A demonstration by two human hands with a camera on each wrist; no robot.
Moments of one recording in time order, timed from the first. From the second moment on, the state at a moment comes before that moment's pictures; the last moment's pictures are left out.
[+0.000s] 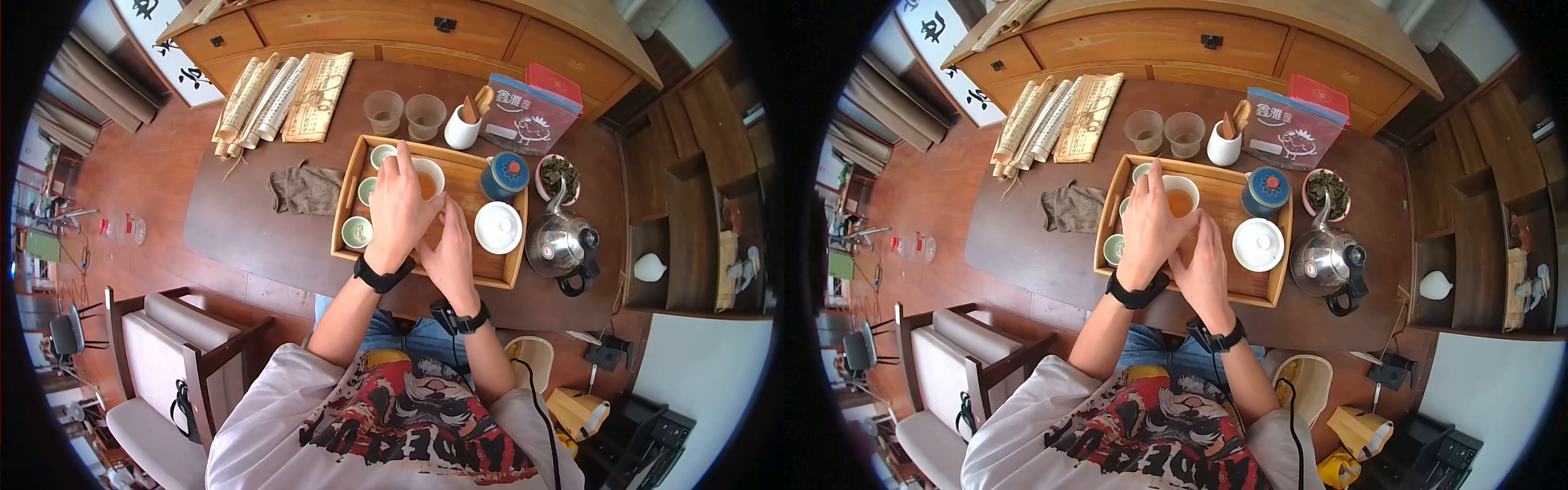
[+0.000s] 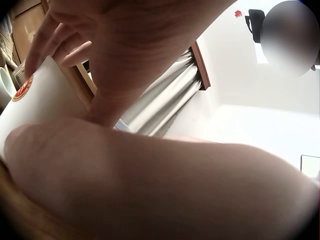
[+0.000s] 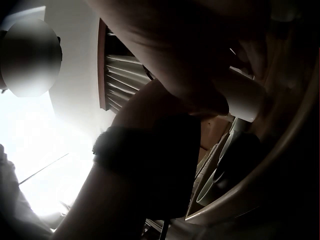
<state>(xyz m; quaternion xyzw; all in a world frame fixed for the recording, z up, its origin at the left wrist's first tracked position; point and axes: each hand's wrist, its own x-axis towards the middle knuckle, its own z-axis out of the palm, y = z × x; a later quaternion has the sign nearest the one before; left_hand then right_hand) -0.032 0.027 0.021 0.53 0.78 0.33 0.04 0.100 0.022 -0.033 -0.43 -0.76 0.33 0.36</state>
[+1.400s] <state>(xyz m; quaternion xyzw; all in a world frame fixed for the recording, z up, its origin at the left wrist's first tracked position) -0.084 0.035 0.032 0.42 0.61 0.61 0.29 0.019 0.161 0.050 -0.35 -0.79 0.36 0.34</state>
